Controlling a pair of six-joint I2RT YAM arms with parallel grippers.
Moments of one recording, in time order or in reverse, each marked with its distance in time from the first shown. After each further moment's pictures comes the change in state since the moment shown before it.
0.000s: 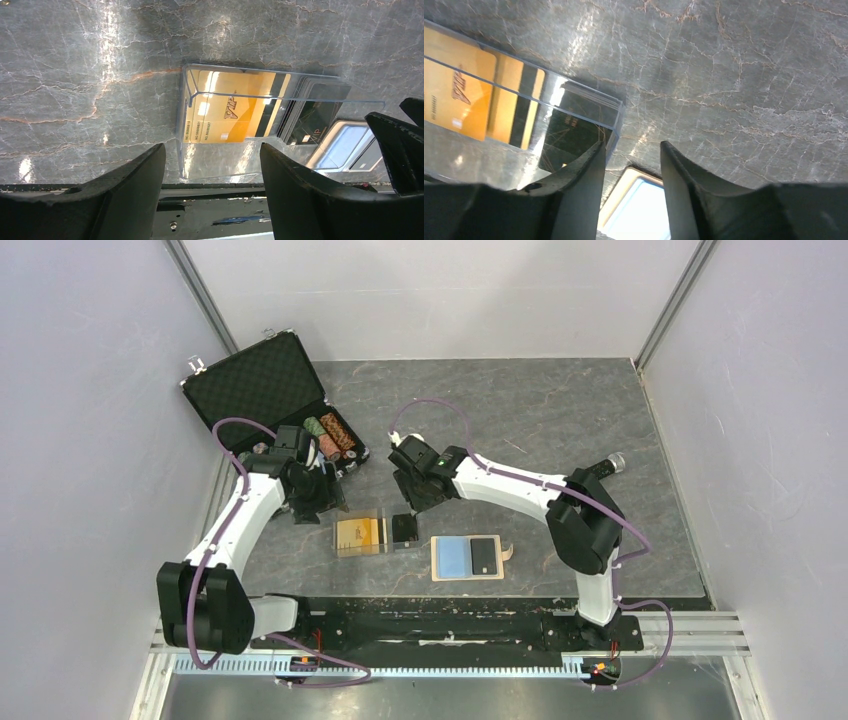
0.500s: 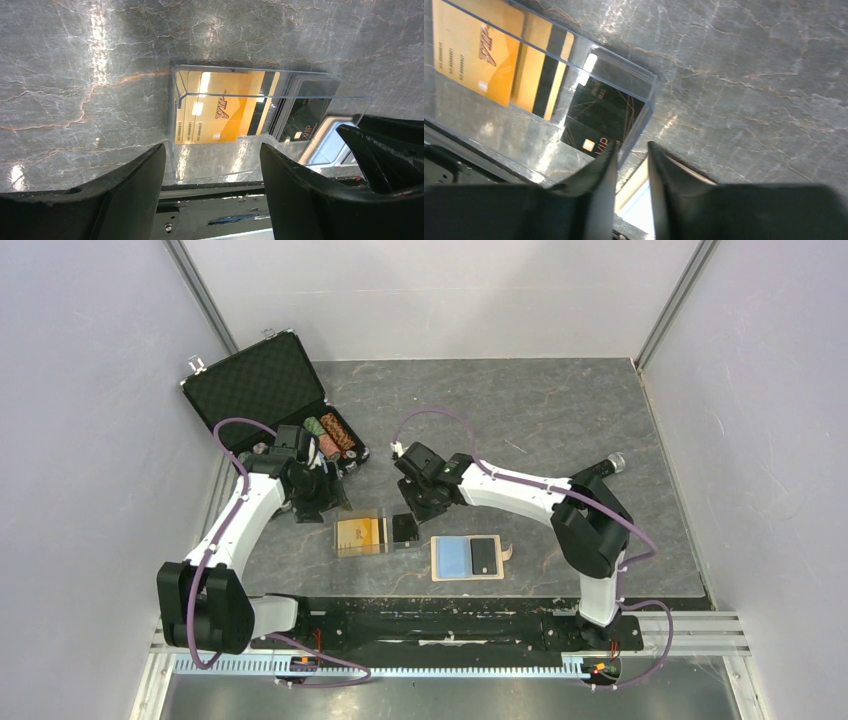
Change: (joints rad) left arm 0.000 0.001 -0.002 0.016 0.035 0.001; right arm -0.001 -0.051 -0.107 0.052 -0.145 0.007
